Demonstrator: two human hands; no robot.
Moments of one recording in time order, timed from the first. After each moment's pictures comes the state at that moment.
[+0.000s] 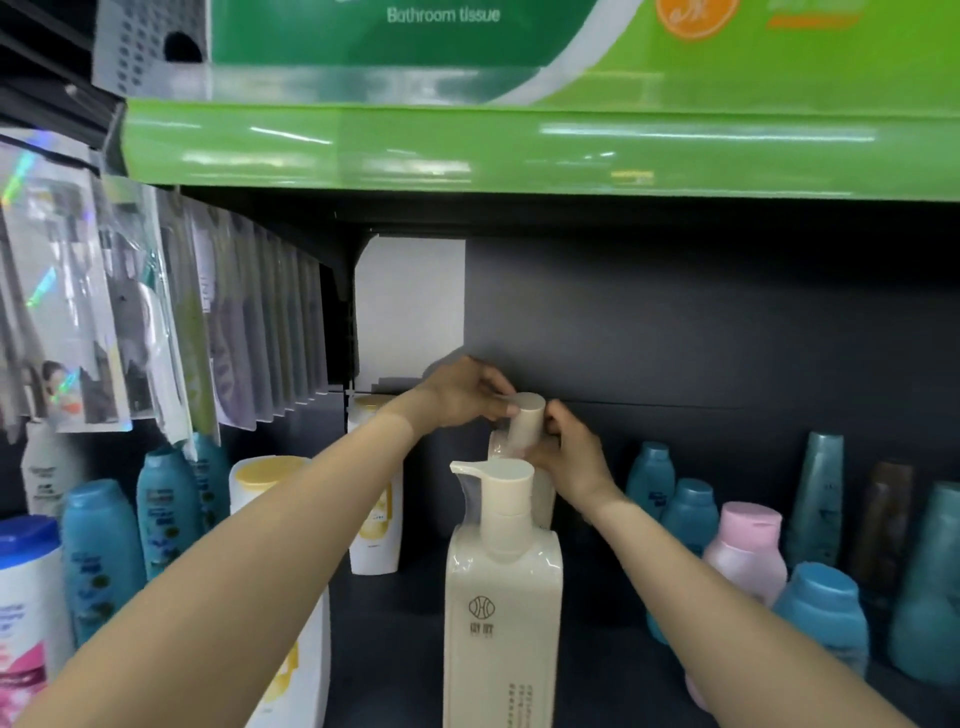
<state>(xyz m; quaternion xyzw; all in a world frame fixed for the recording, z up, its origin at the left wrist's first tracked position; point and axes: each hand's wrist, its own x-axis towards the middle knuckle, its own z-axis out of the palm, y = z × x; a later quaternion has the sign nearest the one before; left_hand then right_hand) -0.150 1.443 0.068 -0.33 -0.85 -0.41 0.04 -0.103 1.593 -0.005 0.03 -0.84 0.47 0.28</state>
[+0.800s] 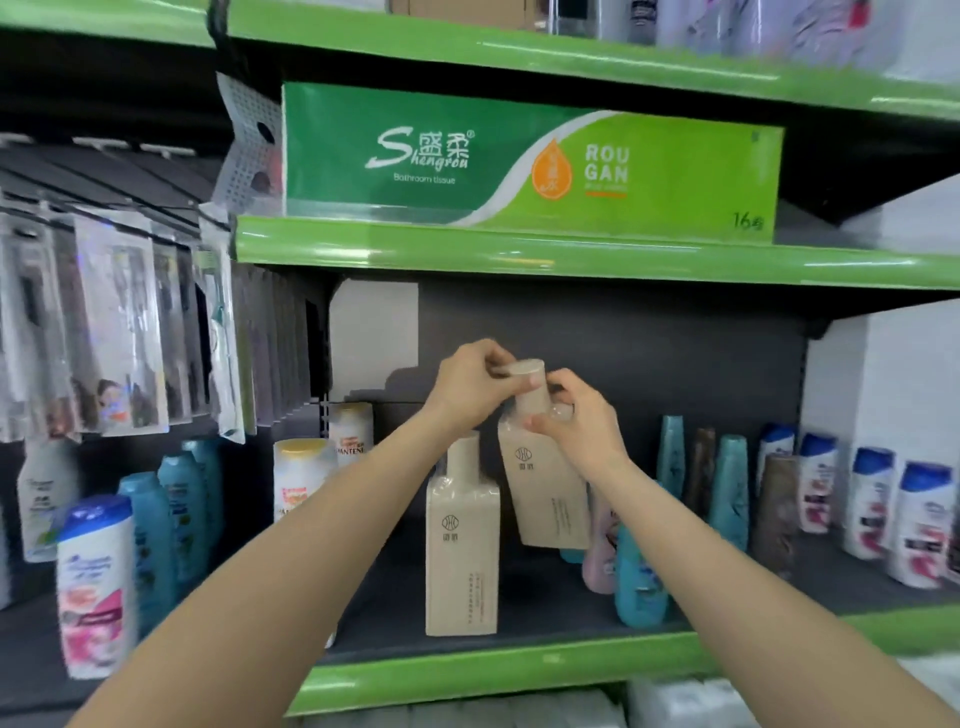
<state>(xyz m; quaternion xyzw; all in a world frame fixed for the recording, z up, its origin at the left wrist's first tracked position) 0.018 1.442 0.088 -0.37 -0.76 -0.51 0.17 0.085 1.565 0.050 0.01 -0.83 0.37 0.41</state>
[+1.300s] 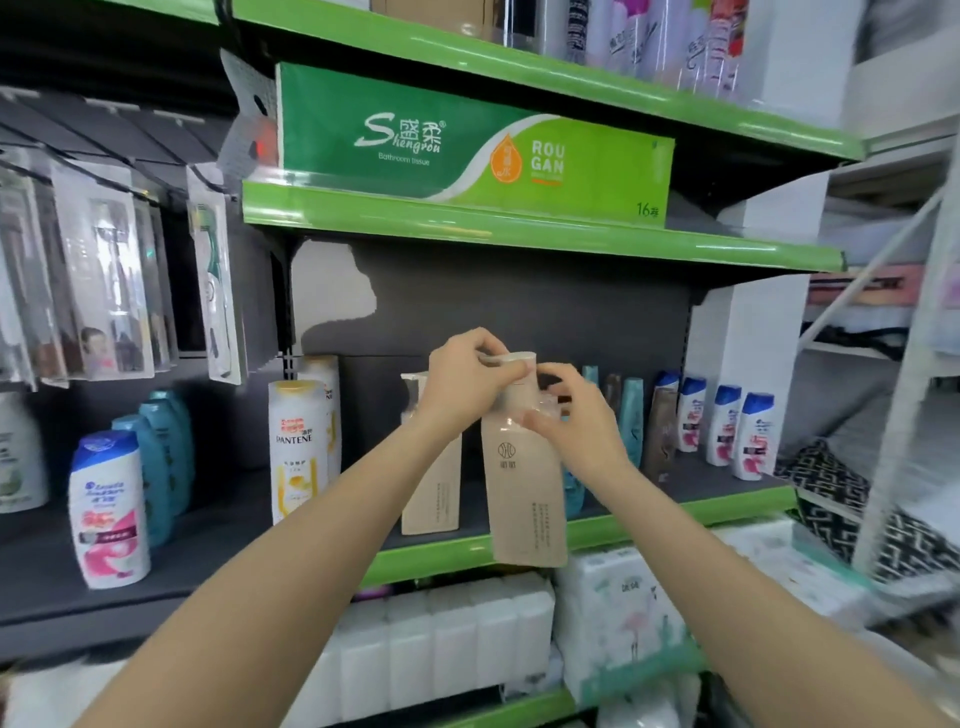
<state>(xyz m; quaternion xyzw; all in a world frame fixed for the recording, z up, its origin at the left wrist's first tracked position) 0.130 1.398 0.056 -0.39 -0.71 -0.57 0.12 0.215 1.507 0.018 -0.11 -0.83 0.37 0.40</state>
